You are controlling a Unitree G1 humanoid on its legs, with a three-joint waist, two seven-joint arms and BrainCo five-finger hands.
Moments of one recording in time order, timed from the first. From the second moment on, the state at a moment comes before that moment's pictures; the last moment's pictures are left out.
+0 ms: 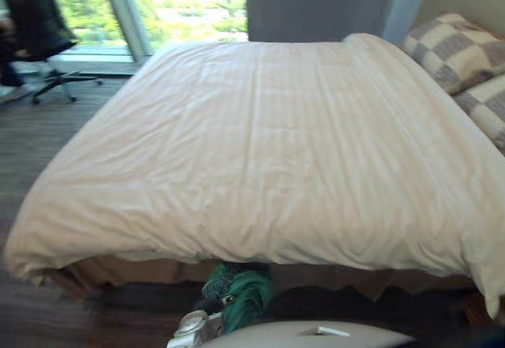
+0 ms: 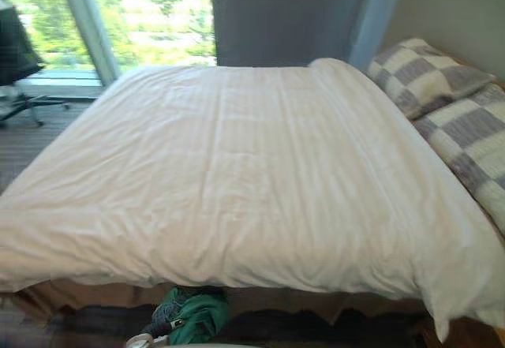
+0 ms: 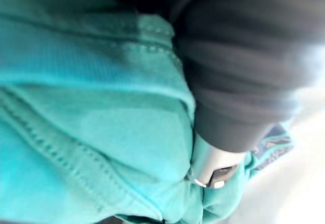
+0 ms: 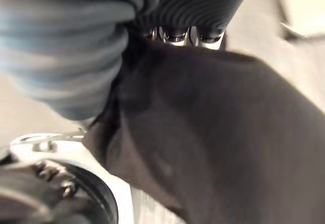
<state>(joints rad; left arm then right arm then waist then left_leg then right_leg) 0.10 0.02 0.12 0.97 -0.18 0.04 0.01 0.35 -0.05 -0.18 1.01 -0.23 0.06 -0.01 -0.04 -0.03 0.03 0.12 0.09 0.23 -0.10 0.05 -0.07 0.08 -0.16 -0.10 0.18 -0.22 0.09</state>
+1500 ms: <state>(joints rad) 0.11 0.06 0.14 1.01 -0.22 0.05 -0.05 0.15 -0.09 -0.13 1.06 0.13 -0.01 0.08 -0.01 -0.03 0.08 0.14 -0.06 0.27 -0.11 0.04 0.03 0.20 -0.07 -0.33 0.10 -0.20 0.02</state>
